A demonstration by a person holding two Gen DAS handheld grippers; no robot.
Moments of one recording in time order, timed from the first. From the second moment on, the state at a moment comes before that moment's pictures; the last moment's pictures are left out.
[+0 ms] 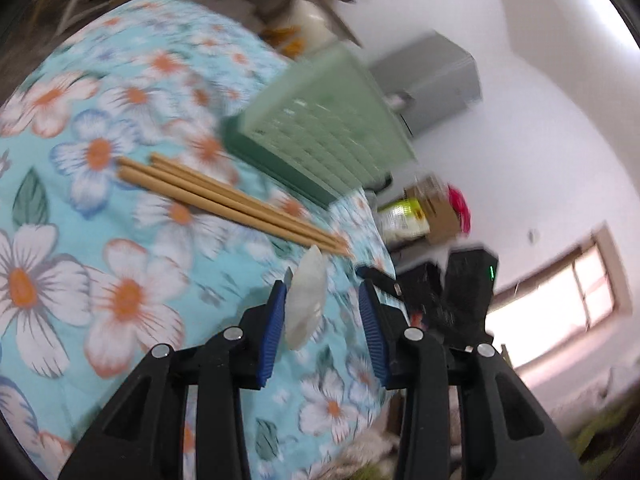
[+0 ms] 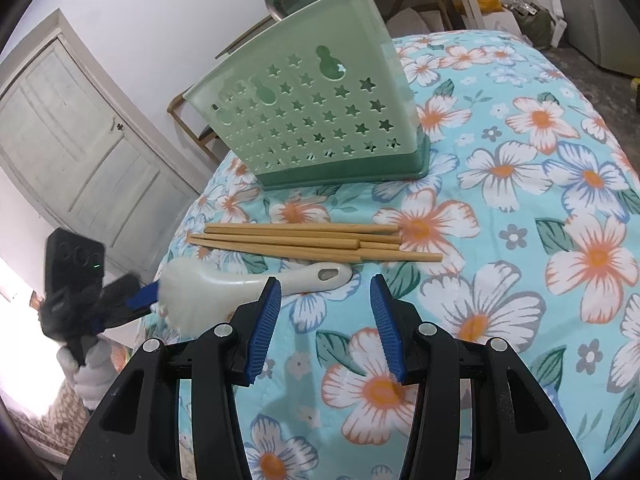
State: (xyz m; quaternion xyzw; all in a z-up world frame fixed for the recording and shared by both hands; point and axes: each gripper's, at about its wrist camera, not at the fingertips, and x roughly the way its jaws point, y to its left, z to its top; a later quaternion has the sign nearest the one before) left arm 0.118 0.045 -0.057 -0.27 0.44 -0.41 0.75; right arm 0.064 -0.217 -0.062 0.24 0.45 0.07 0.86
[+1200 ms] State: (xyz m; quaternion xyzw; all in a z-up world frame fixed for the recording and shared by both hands) left arm 0.036 -0.001 -0.064 -0.19 0.49 -0.38 0.76; right arm 0.032 -0.210 -0.070 0.23 0.45 0.06 0.86
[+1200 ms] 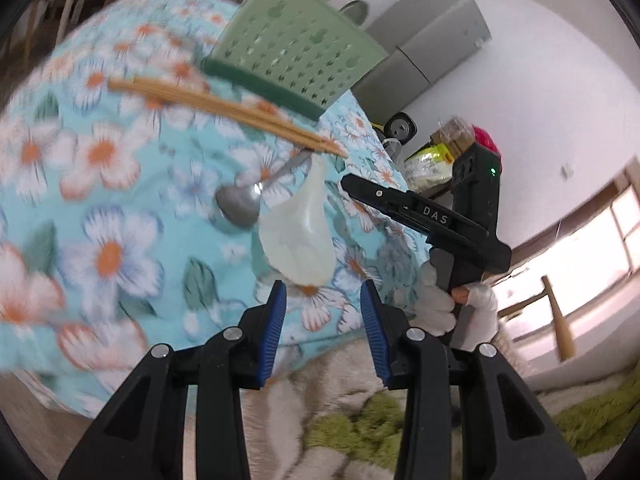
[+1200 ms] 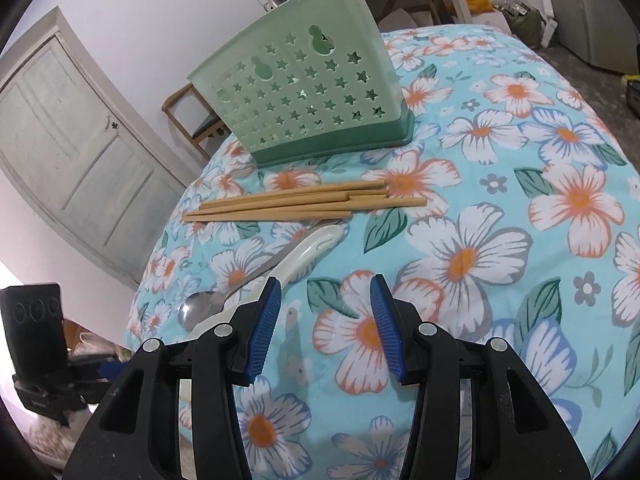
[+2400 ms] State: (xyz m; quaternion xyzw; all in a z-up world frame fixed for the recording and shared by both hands) left arm 0.090 0.025 -0.086 -0.31 0.55 -0.25 0.74; right arm 0.026 -0.220 -0.064 0.26 0.43 0.06 0.87
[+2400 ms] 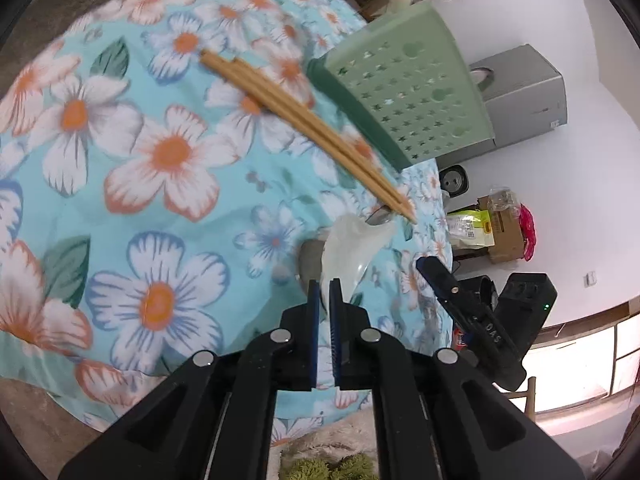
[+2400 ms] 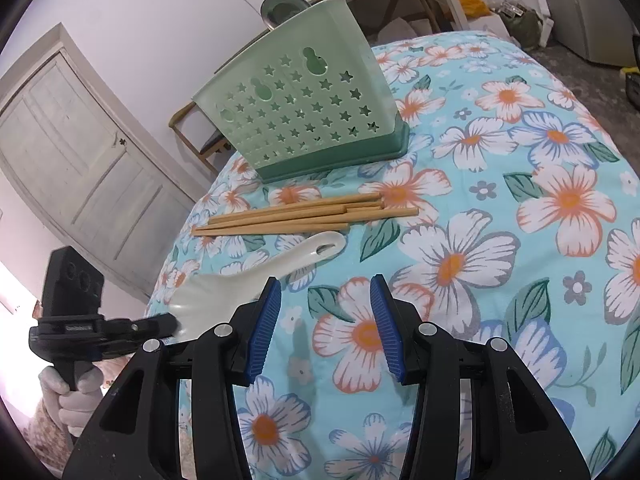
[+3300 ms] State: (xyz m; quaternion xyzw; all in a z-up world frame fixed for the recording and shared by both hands) left arm 0.088 0.016 -0.104 -0.36 0.55 -0.20 0.73; right arm 0.032 -0.217 -0.068 0.25 0.43 0.06 0.86
